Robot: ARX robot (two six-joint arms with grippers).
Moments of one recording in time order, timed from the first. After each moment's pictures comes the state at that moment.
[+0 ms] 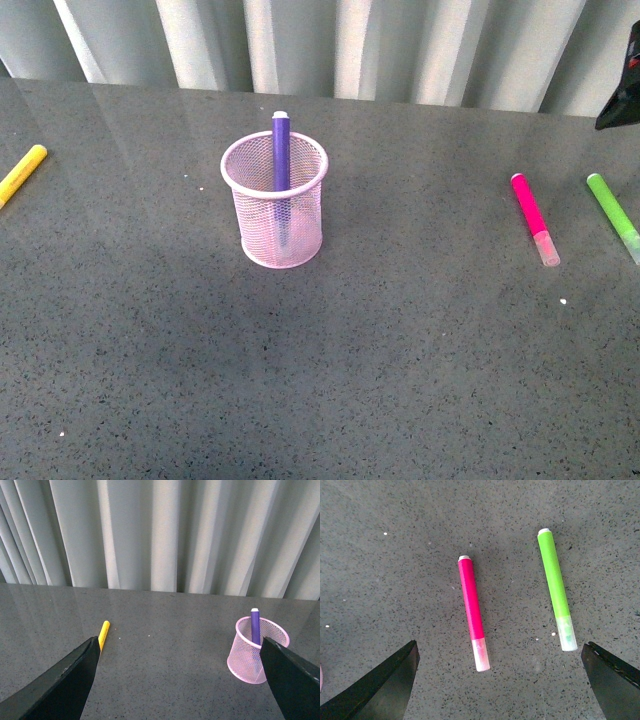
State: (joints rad) left arm 0.00 0.00 0.01 0.00 0.00 0.00; right arm -0.02 1.81 1.10 -0.23 -0.08 0.26
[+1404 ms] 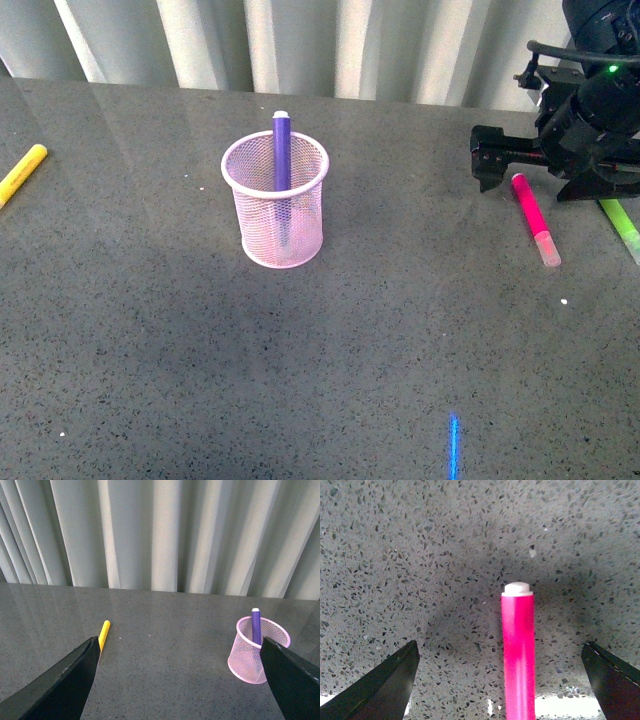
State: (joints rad) left arm 0.00 0.00 0.01 0.00 0.00 0.00; right arm 0.10 2.33 1.54 -0.34 0.02 0.19
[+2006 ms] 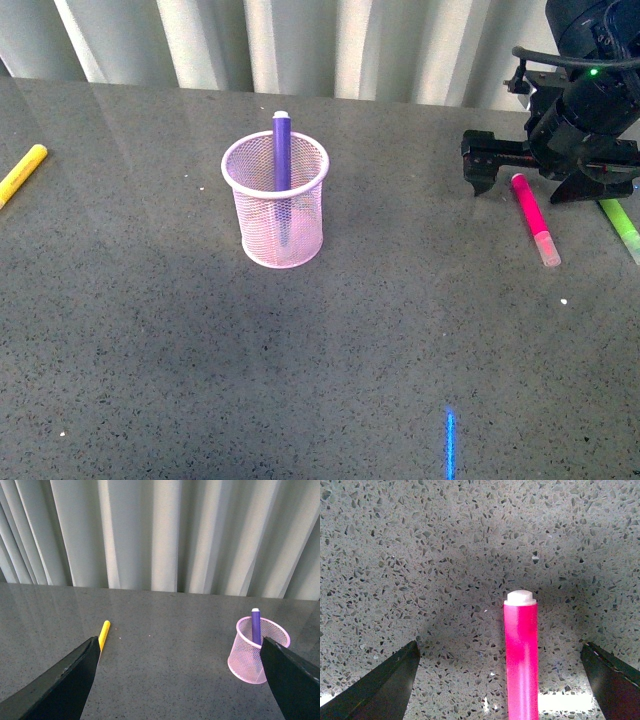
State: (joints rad) left arm 0.00 0.00 0.01 0.00 0.00 0.00; right arm 0.11 2.37 1.59 -0.36 0.04 0.19
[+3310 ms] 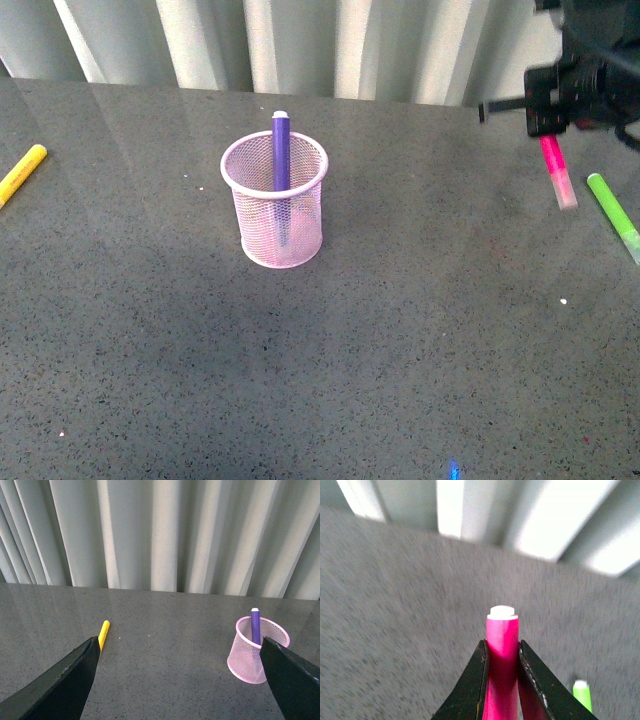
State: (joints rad) left arm 0.00 0.00 0.01 0.00 0.00 0.00; right arm 0.17 2.06 1.15 0.41 0.12 -0.10
